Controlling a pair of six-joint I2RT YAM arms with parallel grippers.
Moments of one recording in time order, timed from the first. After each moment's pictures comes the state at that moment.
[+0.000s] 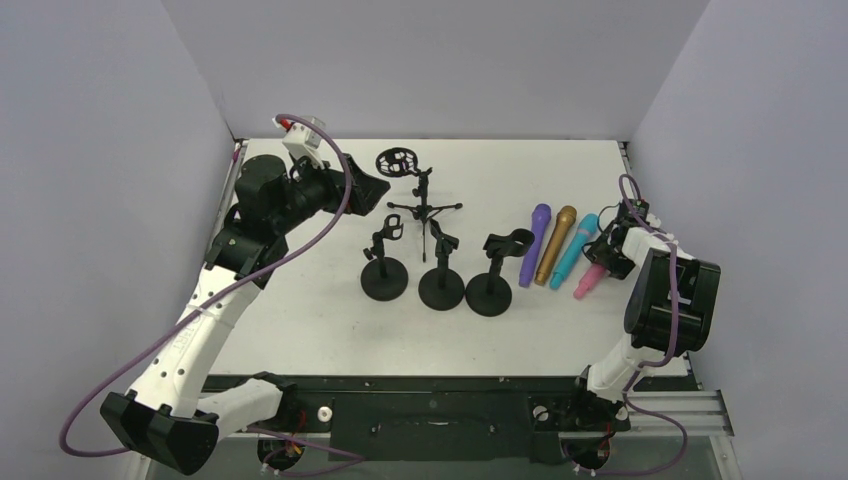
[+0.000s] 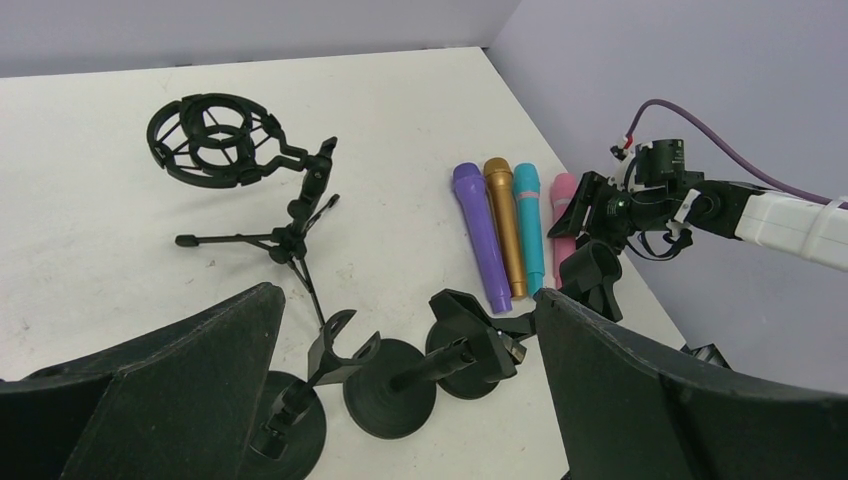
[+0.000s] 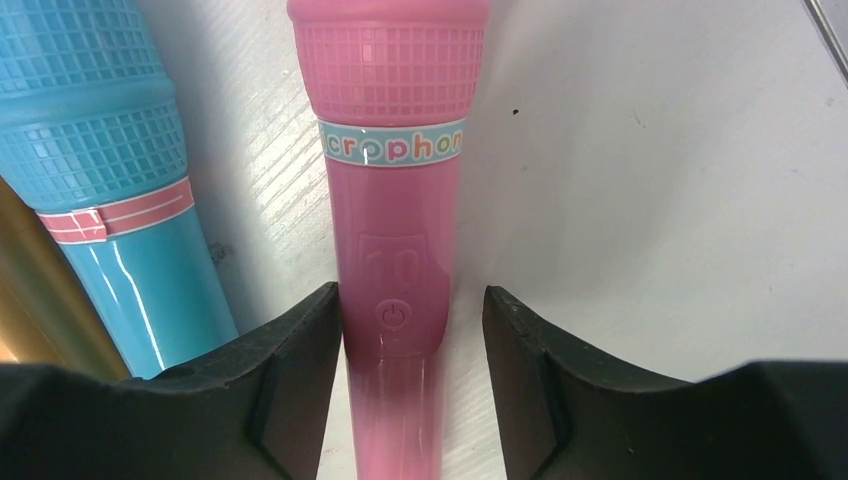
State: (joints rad) left arm -0.38 1.11 1.24 -0.27 0.29 -0.43; right arm -0.30 1.70 0.98 -0.38 0.15 0.41
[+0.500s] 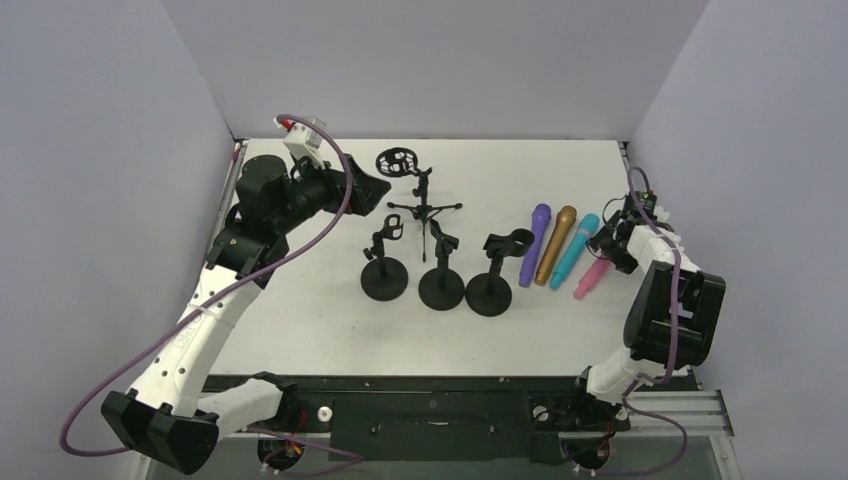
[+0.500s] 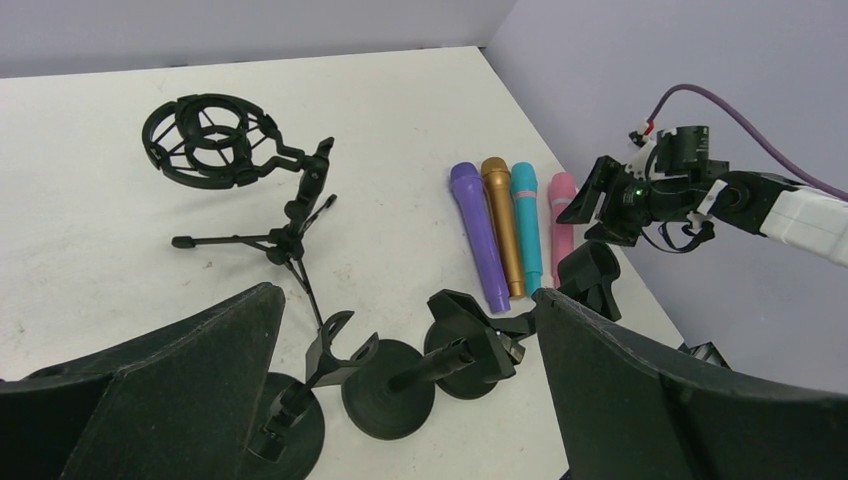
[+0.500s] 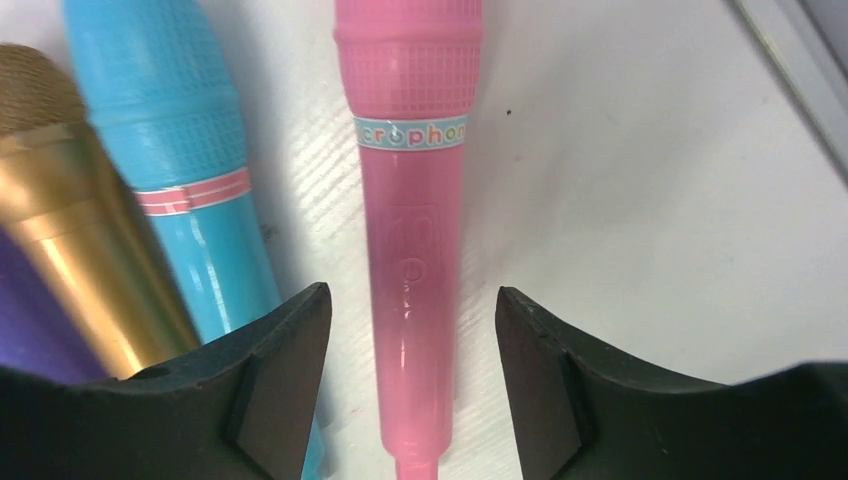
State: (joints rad) left arm -0.38 1.12 1.24 -0.26 0.30 -0.44; right arm -0.30 1.64 1.01 -0.44 0.14 0.43
